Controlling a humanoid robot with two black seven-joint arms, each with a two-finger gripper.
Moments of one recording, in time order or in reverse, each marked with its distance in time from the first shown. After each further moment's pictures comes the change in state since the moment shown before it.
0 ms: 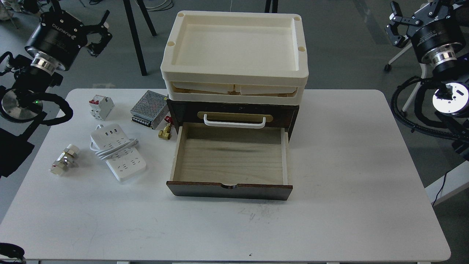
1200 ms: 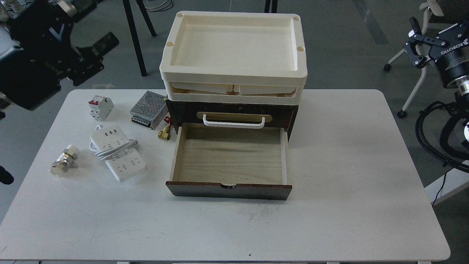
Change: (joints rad) left arm 0.351 0.561 -0.041 -0.790 1.083 0.144 -0.310; right arm -0.353 -0.192 0.282 0.366 0.007 0.029 0.000
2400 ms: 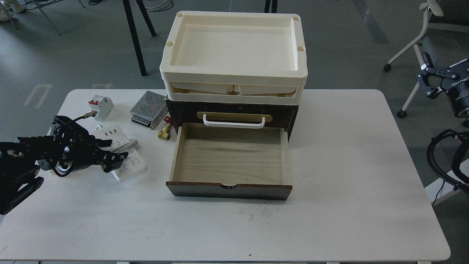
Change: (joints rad) left arm -0.280 -0.486 0.616 0.967 1.144 0.319 0.000; right arm -0.123 -0.023 0.020 -0.025 -0.002 0.004 0.000
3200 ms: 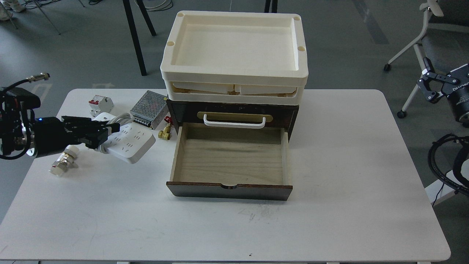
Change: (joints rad) left arm -0.012 0.545 -0.122 -0.790 -0.474 -0.162 0.000; right arm -0.020 -0.003 0.003 -0.004 0.000 -0.003 0.000
